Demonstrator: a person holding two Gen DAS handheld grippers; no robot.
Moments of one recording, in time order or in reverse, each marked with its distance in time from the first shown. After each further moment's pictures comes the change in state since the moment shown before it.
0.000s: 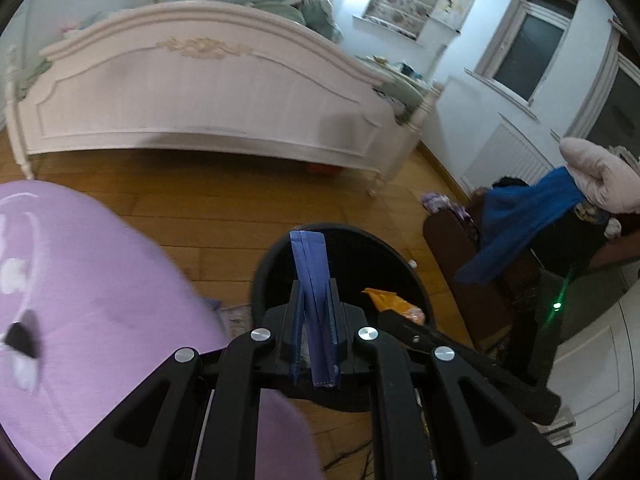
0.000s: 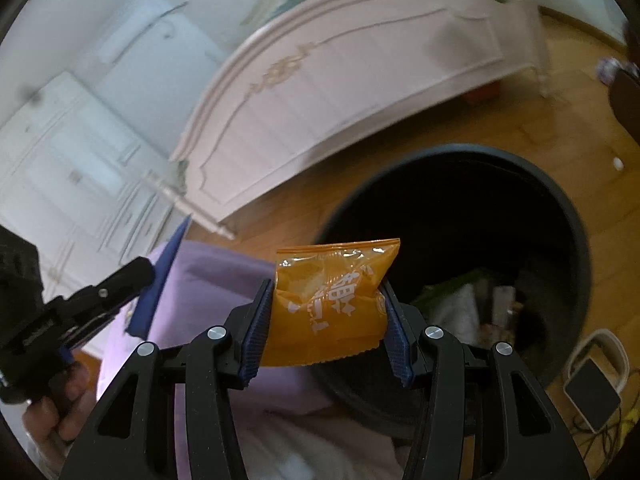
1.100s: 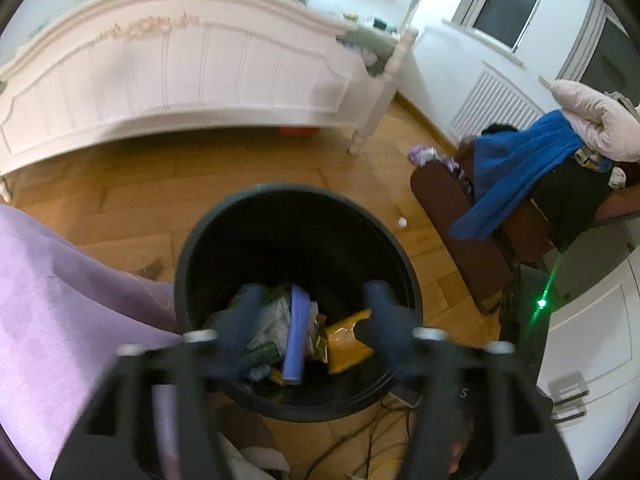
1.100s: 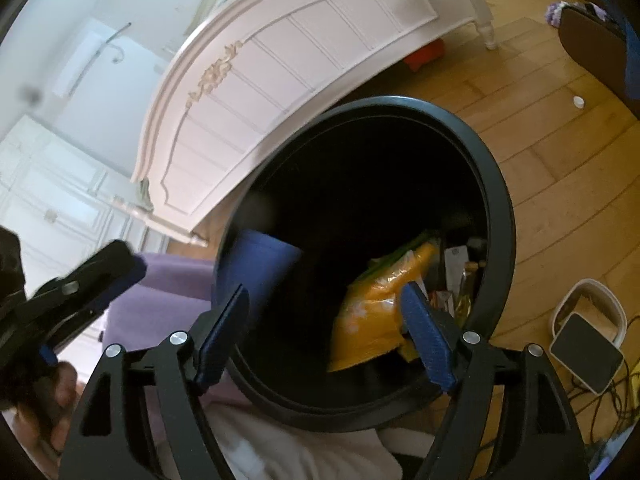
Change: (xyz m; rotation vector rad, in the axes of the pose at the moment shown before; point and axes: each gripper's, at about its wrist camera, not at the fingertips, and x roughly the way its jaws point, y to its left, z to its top) left arm 0.051 -0.052 -0.015 0.113 0.095 -0.009; right arm -0.003 -0.076 -0.021 0.151 0.044 -0.065
